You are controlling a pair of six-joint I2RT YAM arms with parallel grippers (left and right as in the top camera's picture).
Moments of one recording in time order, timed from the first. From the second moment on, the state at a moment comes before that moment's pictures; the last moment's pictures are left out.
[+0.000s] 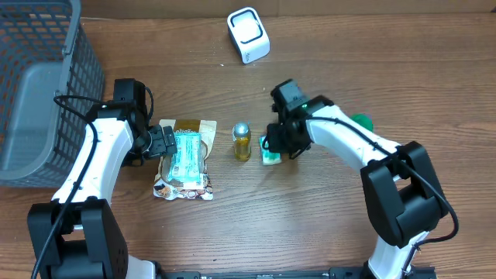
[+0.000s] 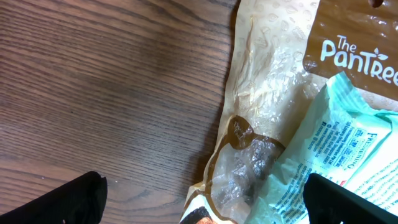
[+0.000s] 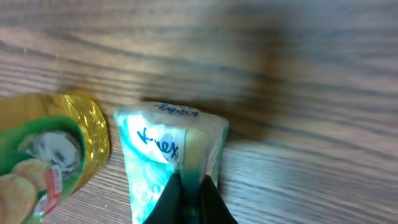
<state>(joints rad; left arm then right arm) 0.04 1.66 1.15 -0.96 -0.06 -0.25 0.48 1.94 1.32 -0.76 -0.19 0.41</state>
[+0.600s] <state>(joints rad) 0.04 1.66 1.15 -0.96 -0.06 -0.25 0.46 1.91 1.85 -1.12 0.07 0.20</state>
